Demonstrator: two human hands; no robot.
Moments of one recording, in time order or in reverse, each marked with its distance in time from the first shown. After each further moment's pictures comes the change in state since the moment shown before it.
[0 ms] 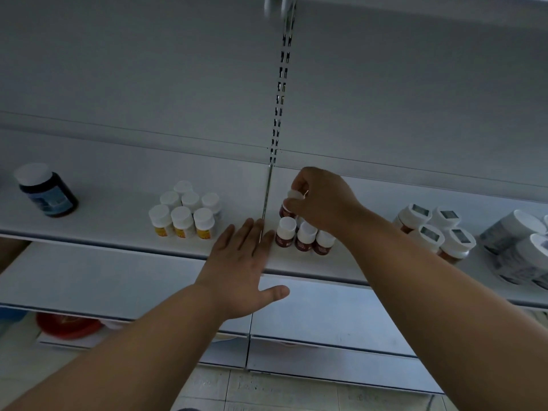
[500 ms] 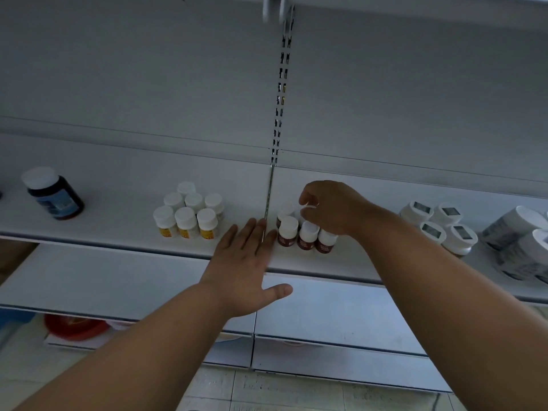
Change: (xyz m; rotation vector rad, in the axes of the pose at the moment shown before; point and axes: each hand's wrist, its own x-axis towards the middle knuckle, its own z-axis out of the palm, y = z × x) left_hand 0.001 -0.001 0.002 0.011 -0.018 -0.007; right_hand 0.000 0.024 -0.005 -0.138 -0.212 -0.030
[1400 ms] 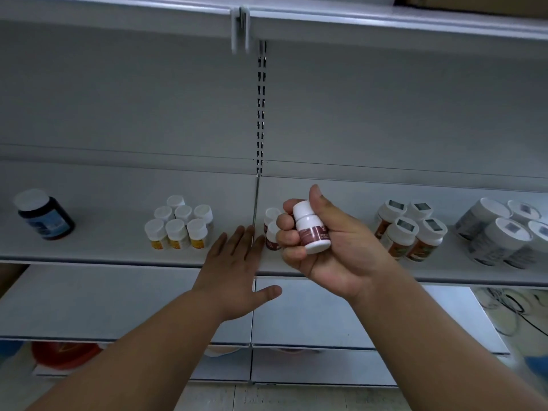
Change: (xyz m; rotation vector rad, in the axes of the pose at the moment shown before) left_hand 0.000 -0.002 0.002 -0.013 0.029 0.003; right_hand -0.106 -0.061 -0.009 2.018 -0.265 0.028
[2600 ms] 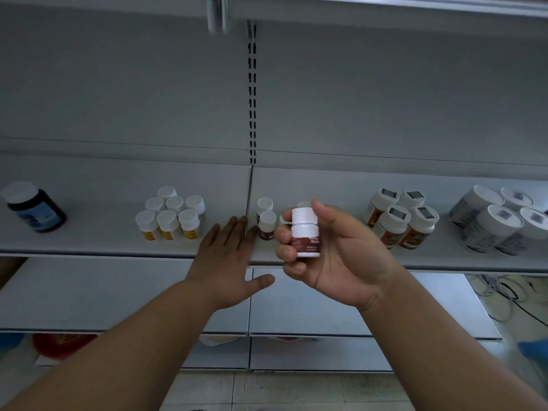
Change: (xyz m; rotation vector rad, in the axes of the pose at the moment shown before) left_hand 0.000 0.003 -0.002 0.005 0.013 -0.017; right_hand -0.019 0.004 -0.026 -0.015 -0.121 0.103
